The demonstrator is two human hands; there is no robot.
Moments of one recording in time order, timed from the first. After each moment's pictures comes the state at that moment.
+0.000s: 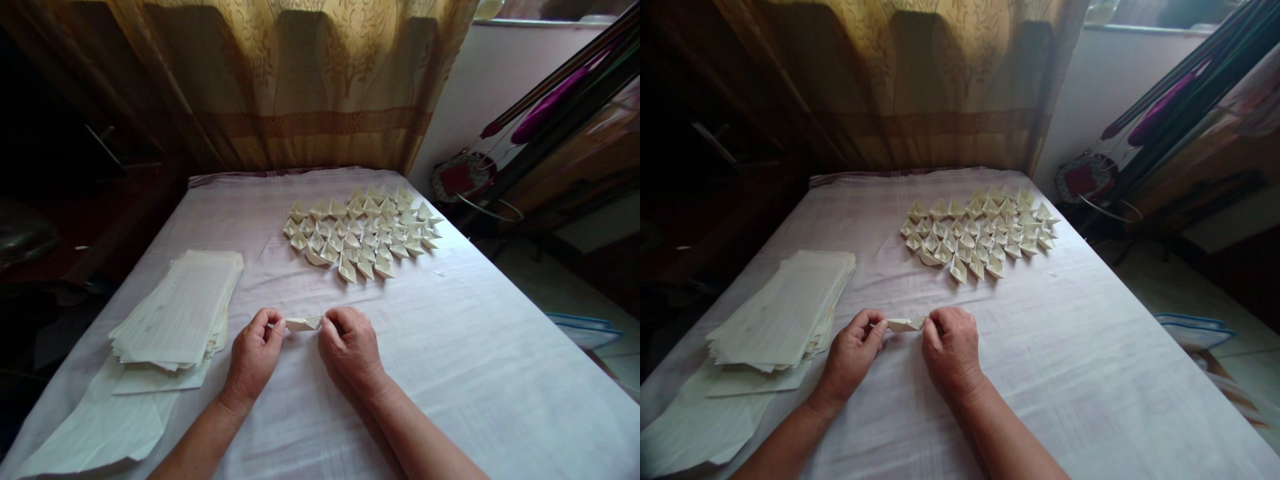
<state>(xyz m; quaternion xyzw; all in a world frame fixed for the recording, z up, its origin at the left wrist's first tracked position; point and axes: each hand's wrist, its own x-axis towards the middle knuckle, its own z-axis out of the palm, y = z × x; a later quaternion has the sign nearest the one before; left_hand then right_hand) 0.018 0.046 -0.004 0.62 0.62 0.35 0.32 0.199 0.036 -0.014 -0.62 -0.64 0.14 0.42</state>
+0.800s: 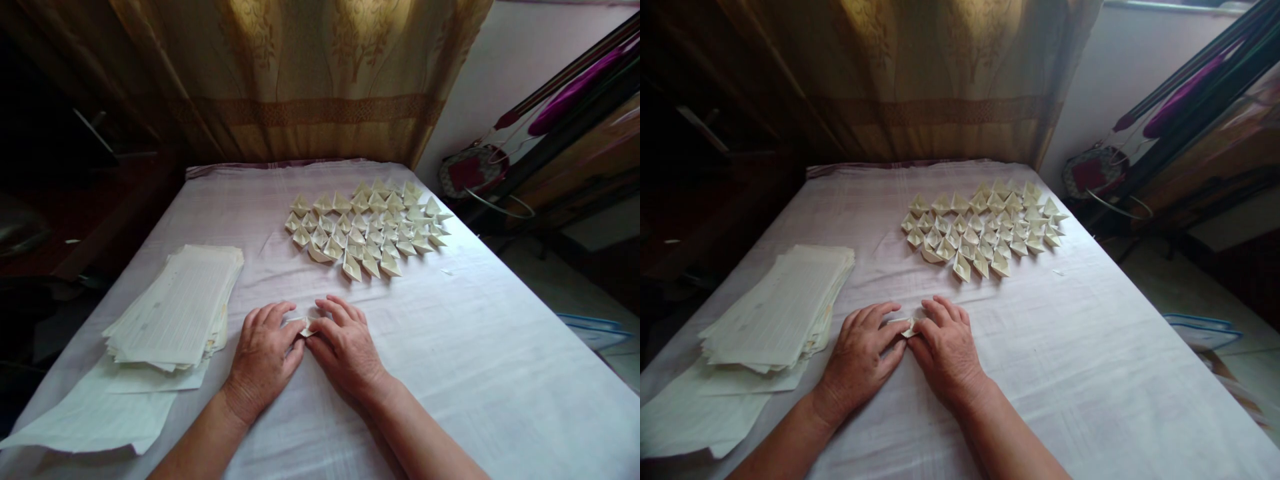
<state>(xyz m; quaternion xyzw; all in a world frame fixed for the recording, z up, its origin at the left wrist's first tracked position) 0.020 0.042 0.004 0.85 0.48 0.22 0.04 0.200 0.032 -0.018 -0.54 -0.78 0.10 0.31</state>
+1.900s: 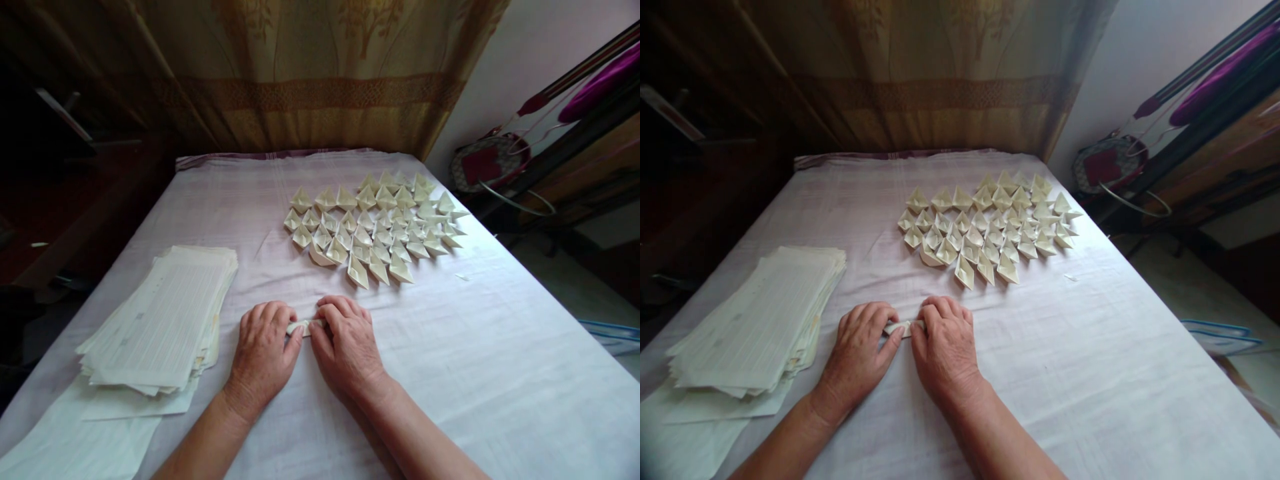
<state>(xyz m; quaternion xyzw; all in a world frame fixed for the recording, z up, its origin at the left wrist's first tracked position) 0.030 0.066 -0.004 0.81 0.55 0.20 0.06 0.189 0.057 -0.007 -0.61 -0.72 0.12 0.30</state>
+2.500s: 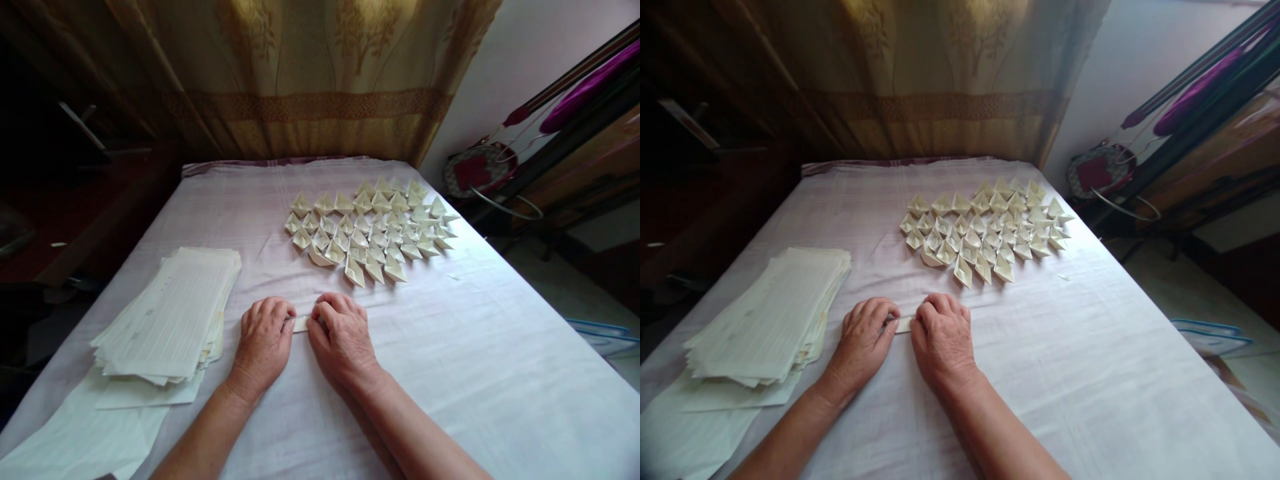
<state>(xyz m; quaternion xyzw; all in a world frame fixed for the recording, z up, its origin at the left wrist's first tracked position) 0.025 0.070 -0.011 0.78 0.57 0.22 0.11 0.184 0.057 -0.007 -0.62 -0.72 0.12 0.28</state>
